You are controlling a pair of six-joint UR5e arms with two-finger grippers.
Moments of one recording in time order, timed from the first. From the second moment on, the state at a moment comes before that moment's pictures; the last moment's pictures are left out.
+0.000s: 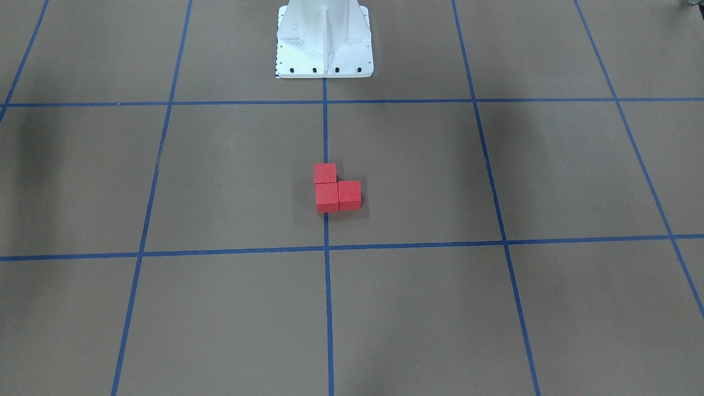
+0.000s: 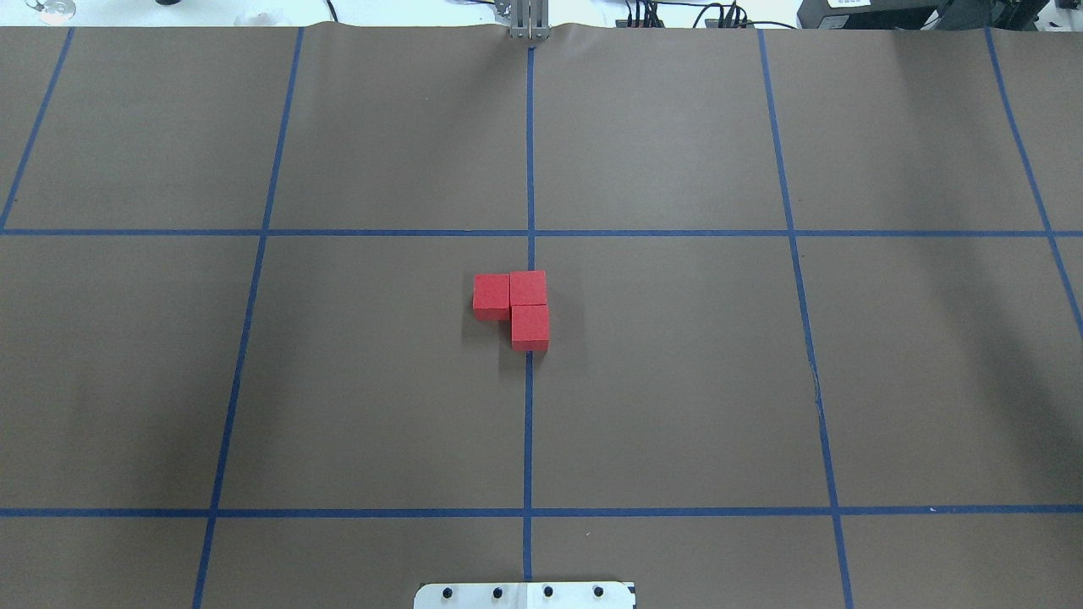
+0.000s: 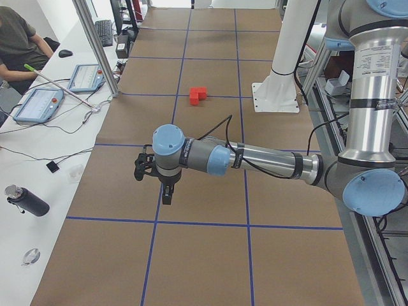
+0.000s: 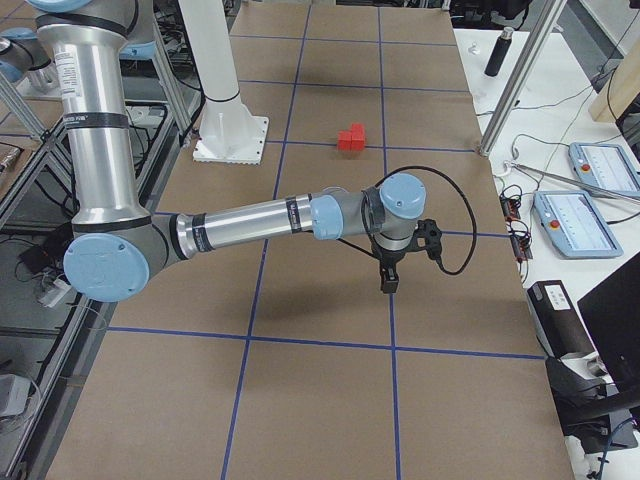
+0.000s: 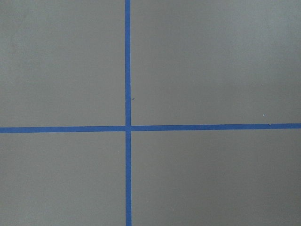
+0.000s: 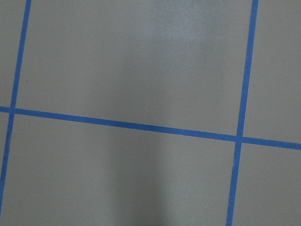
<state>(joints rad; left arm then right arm) -1.55 -1.56 -1.74 -1.65 -2.40 -0.16 1.47 -1.48 1.71 -1.63 2.41 0.09</state>
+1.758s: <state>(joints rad) -1.54 -1.55 -1.74 -1.65 -2.41 -0.16 1.47 -1.49 1.69 -1.62 2.40 0.12</state>
